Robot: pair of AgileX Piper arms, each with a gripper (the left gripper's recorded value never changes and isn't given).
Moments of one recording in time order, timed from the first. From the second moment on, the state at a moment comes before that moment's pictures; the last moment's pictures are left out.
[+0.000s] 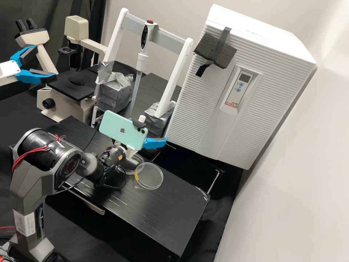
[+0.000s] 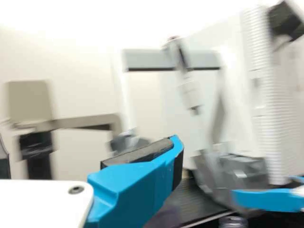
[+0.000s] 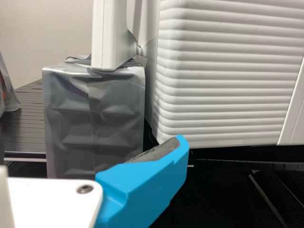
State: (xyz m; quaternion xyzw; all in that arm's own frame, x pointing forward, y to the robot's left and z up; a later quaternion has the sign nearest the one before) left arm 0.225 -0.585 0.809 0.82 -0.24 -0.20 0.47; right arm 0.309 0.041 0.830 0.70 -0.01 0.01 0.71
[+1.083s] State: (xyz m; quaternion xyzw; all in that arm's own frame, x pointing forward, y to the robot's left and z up) left arm 0.213 -0.573 0.794 0.83 -0.21 -0.22 0.47; right arm 0.312 0.161 0.869 0.72 0.09 0.13 0.67
